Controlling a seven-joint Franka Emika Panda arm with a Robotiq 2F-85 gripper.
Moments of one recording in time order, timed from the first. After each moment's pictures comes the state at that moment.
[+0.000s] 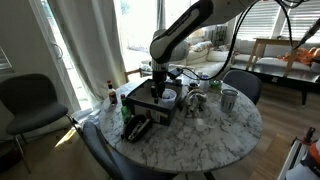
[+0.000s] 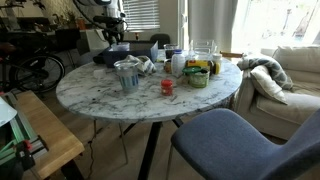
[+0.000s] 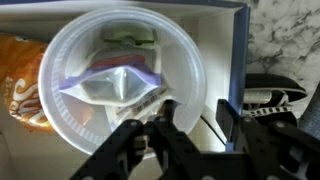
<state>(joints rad) 0.05 0.40 0.18 -1.90 0.08 2.32 -0.36</state>
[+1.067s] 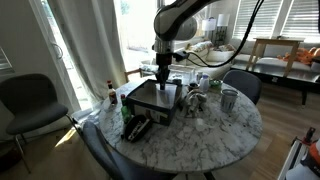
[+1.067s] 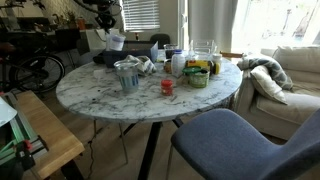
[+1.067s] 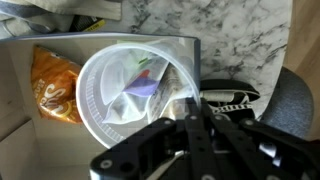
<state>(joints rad) 0.05 0.19 0.19 -1.95 0.09 2.14 -0.36</state>
